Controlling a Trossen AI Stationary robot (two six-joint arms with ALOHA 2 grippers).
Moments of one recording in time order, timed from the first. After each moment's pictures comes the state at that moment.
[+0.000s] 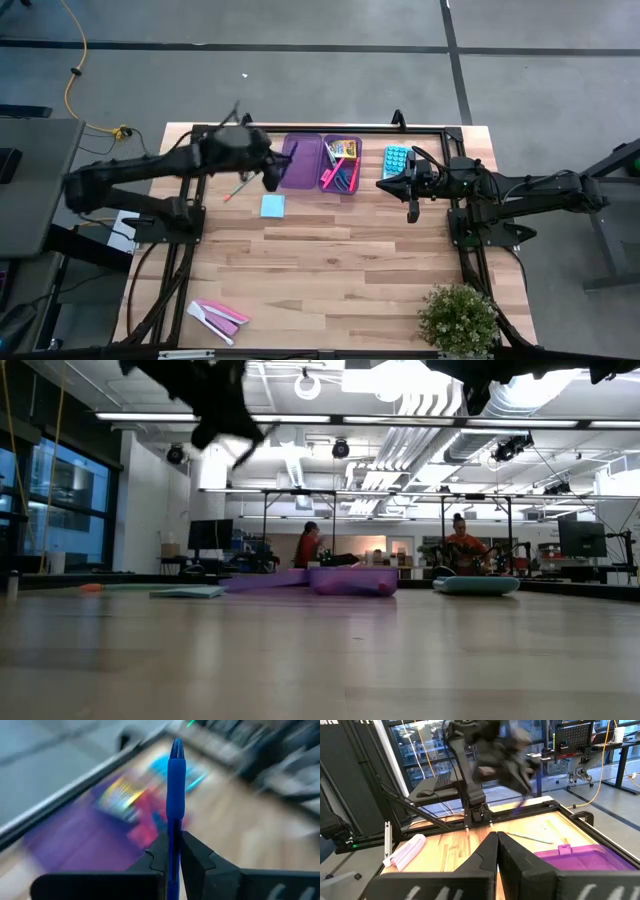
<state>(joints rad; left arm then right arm) 0.45 1.12 0.90 -0.30 -0.03 -0.30 -0.05 0.79 0.59 0.16 0.01 0.16</state>
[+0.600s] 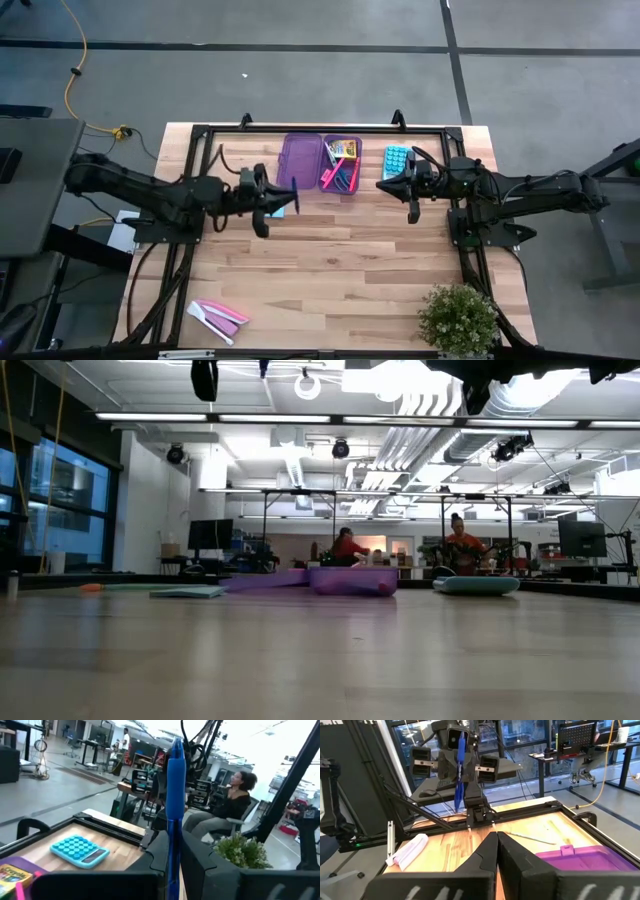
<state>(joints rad) -0.05 1.04 0.62 0.49 -0.33 -0.29 -0.05 0.79 0.59 0.16 -0.01 0.16</state>
